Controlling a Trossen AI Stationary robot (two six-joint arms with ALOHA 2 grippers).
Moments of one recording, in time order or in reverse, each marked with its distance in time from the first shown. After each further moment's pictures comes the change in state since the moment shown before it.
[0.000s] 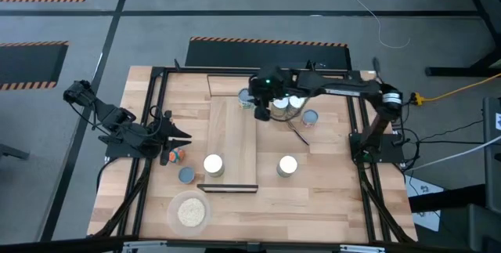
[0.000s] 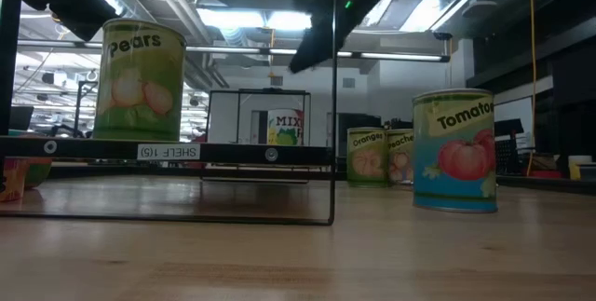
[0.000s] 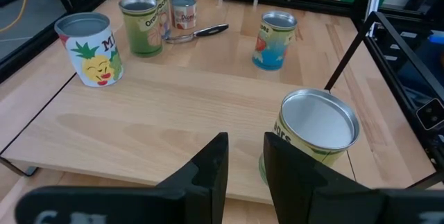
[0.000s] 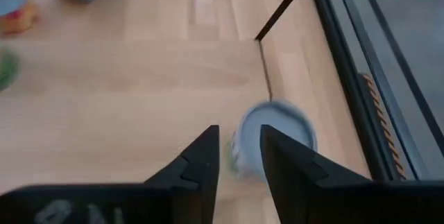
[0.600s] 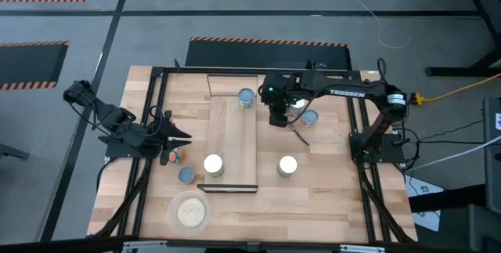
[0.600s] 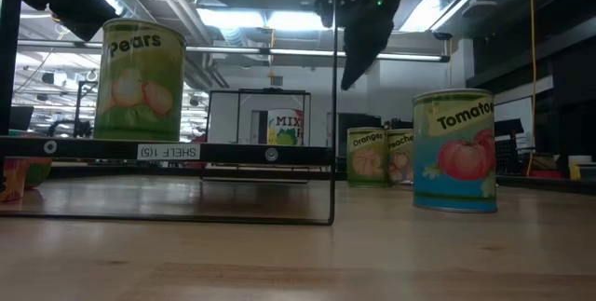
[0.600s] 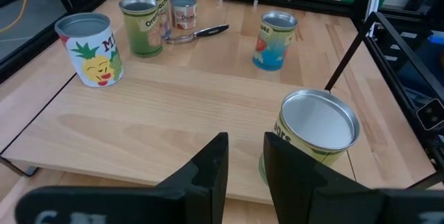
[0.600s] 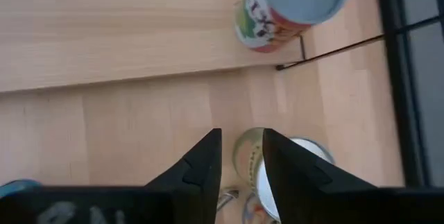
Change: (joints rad) left arm 0.000 0.000 0.000 0.002 0.000 0.000; right arm 0.023 -0.018 0.001 -0.378 0.099 0.057
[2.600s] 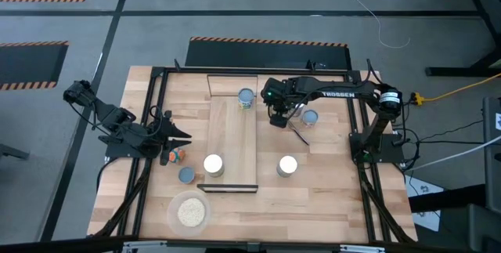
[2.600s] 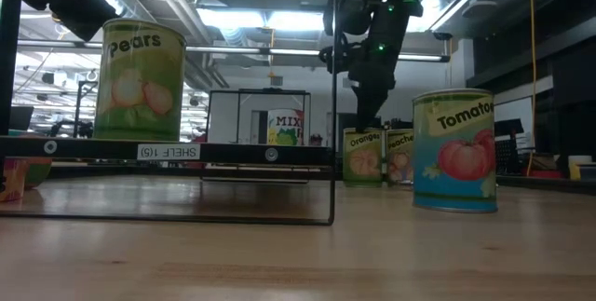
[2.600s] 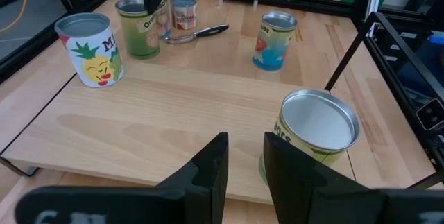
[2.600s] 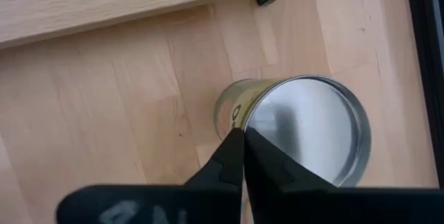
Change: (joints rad) left arm 0.000 0.000 0.000 0.000 0.000 0.000; right arm -0.051 0.053 -0.163 0.095 0.074 0.094
